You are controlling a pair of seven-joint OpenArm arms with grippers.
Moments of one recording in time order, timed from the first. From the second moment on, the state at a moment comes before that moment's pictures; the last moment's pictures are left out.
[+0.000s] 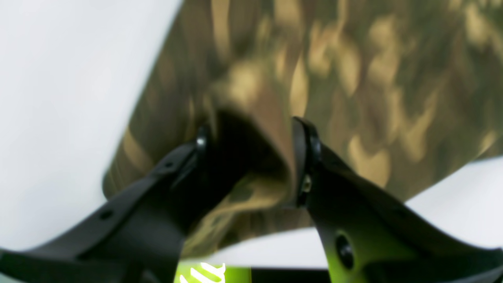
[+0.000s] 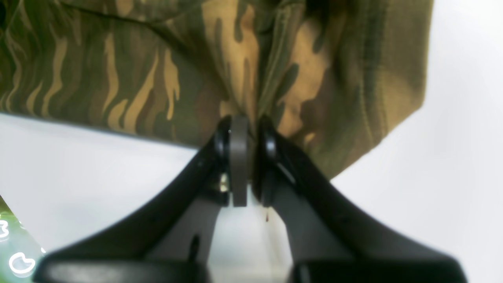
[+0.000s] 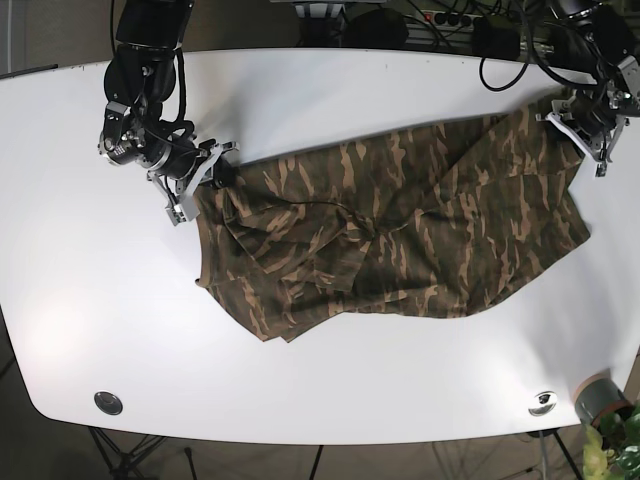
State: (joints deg) left arm 15.7 -20.3 -37.1 90.8 -26.8 -29.0 61.3; right arm -3.0 5.1 15.8 87.4 25.3 33.3 -58.3
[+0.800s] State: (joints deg) left arm 16.1 -20.2 -37.3 90.4 -26.9 -29.0 59.0; right arm -3.0 5.1 15.8 87.4 25.3 33.3 -58.3
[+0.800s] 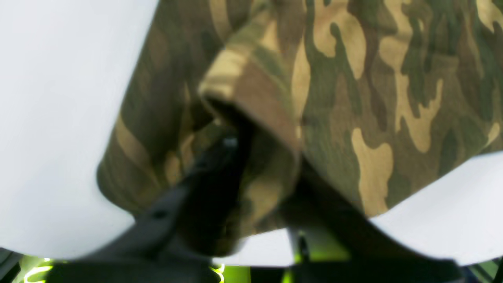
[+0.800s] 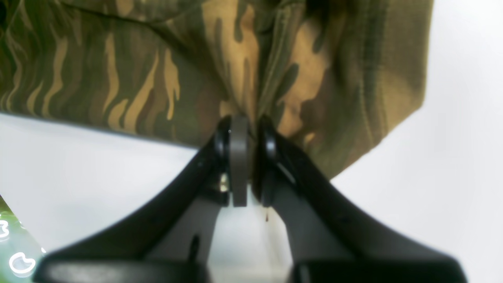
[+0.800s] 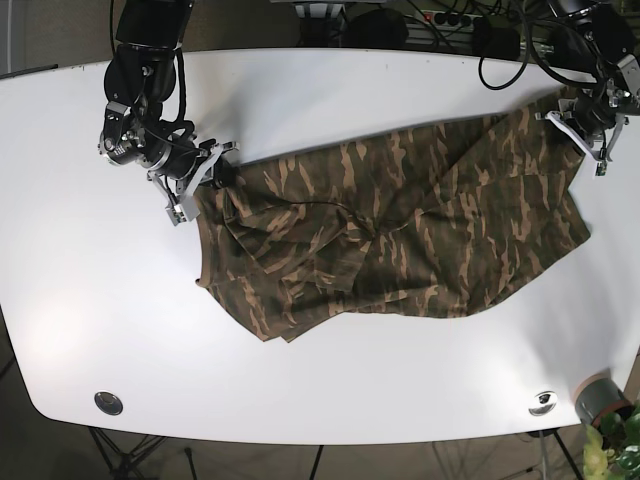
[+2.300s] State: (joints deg) left arm -36.0 -20.2 -17.8 85.2 -14.3 -28.7 60.2; right arm 29.3 15.3 17.0 84.8 22.8 32.9 -61.1
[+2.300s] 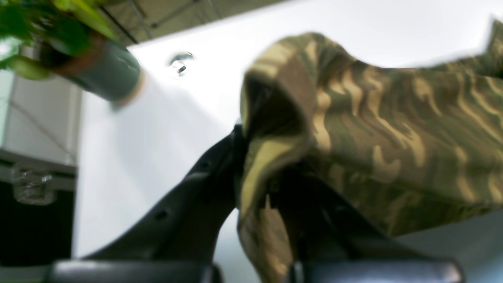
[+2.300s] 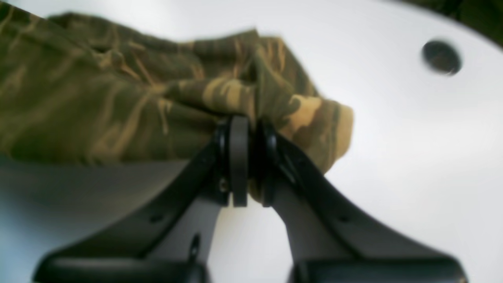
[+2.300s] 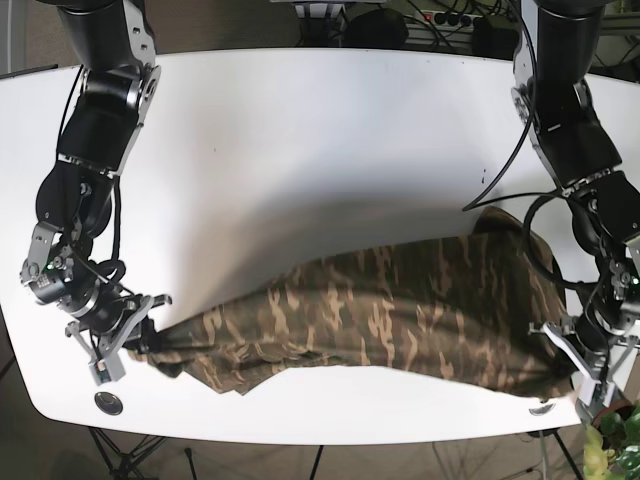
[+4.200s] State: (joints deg) left arm -33.5 -23.4 -16.8 91.3 -16.0 -34.2 56.9; right arm 26.4 19.3 24.6 97.4 24.8 32.8 -69.4
